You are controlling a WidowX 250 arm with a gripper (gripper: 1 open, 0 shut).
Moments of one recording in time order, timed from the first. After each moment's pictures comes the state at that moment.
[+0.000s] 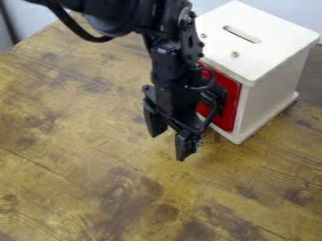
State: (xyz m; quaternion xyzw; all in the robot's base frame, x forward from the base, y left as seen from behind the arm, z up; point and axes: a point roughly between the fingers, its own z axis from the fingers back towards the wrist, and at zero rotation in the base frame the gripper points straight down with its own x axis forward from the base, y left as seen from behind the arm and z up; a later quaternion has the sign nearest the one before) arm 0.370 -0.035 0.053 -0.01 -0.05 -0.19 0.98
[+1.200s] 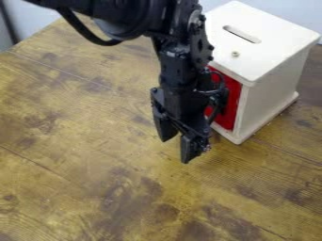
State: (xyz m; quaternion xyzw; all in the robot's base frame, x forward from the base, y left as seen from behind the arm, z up) arm 0.368 -0.045 0.053 -0.01 -0.05 -0.21 0.98
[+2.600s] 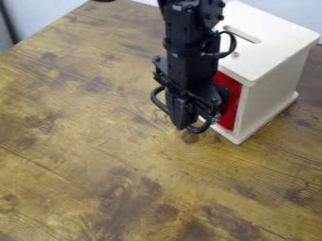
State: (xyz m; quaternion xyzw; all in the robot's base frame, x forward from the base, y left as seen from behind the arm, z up) arm 0.370 -0.047 0.095 -0.01 -0.05 -0.21 0.98
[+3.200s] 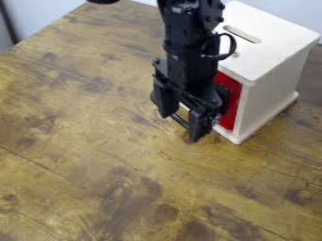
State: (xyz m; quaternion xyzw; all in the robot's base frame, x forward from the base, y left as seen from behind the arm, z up) arm 0.366 -0.048 0.094 -0.01 -0.04 -0.20 0.98
